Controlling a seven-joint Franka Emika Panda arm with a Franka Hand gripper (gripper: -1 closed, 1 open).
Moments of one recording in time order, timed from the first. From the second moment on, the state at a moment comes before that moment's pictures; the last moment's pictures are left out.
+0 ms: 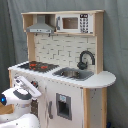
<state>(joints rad) -0.85 -1.51 1.61 -2.57 0.12 3.45 -0.40</state>
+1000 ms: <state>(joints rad) -0.84 -1.51 1.61 -2.57 0.12 3.43 -0.76</state>
